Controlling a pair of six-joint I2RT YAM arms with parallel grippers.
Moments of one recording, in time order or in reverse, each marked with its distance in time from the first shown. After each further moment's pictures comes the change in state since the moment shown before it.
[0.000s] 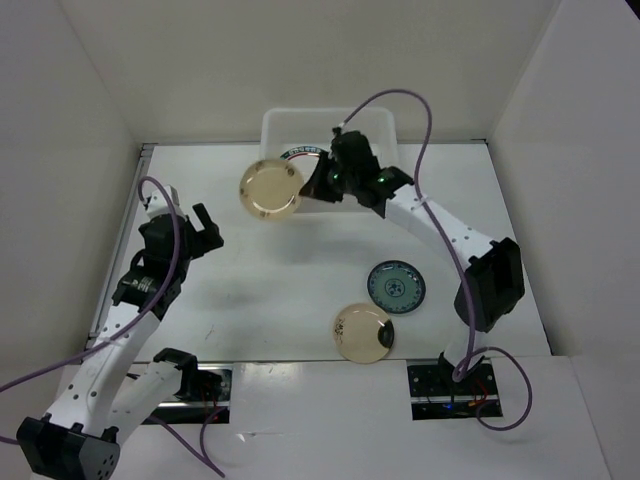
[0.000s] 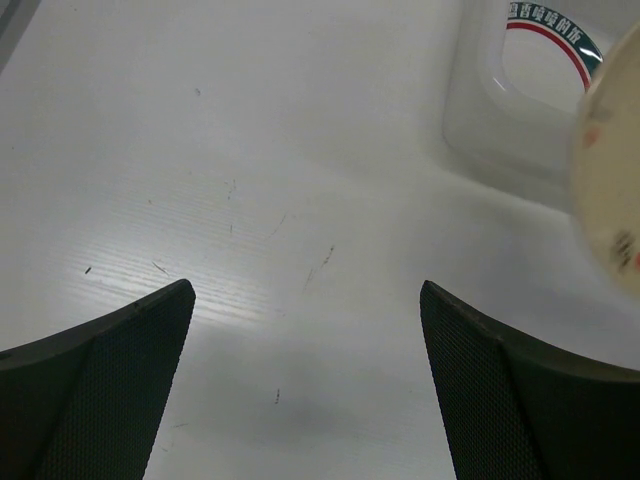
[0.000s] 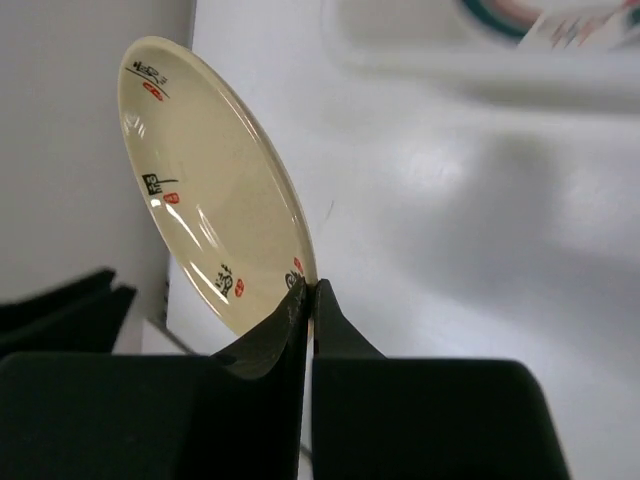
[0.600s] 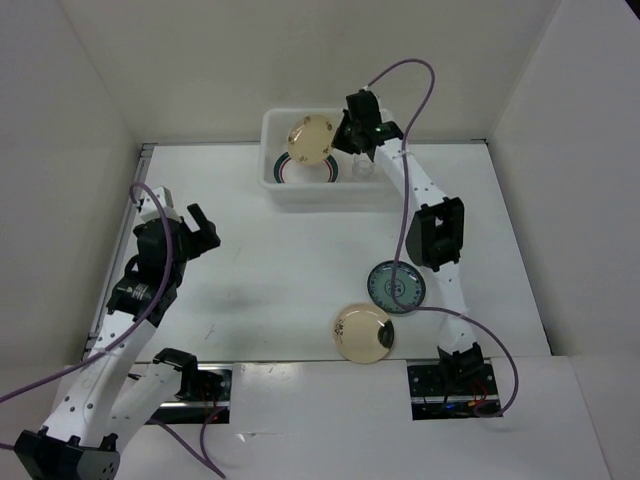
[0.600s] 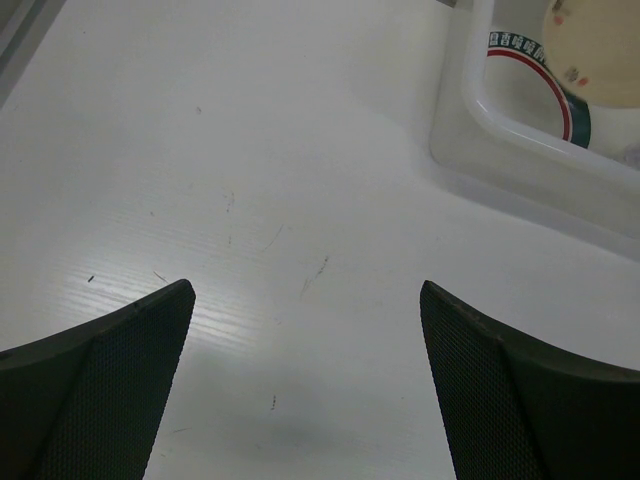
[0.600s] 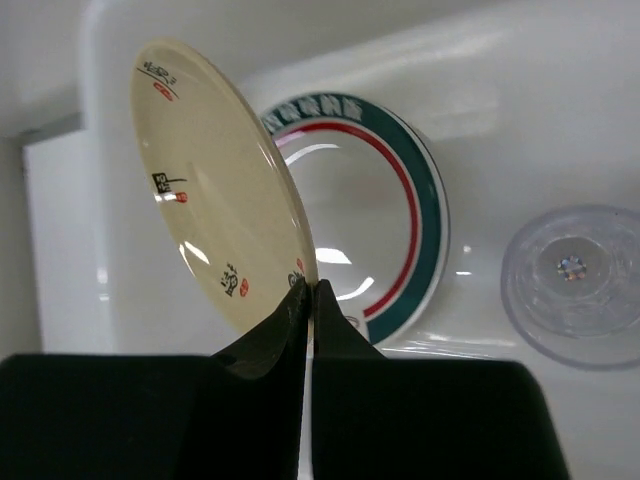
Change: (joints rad) left arm 0.007 -0.057 0.000 0.000 -0.005 0.000; right arm -0.267 0.632 0.830 -0.177 0.173 -0.110
